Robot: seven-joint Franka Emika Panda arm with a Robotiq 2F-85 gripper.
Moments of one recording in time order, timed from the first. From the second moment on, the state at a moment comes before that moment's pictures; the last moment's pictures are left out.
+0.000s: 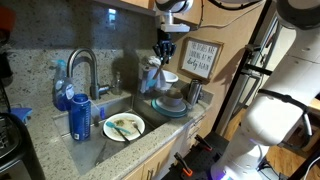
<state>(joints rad) 0.00 -0.10 0.01 -1.87 -0.09 1.60 0.30</state>
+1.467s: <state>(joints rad) -0.05 -0.02 -0.07 -1.75 0.16 1.29 0.05</state>
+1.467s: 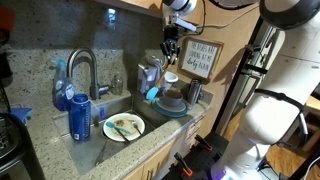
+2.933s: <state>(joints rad) 0.04 0.11 0.03 -1.95 0.17 1.75 0.00</state>
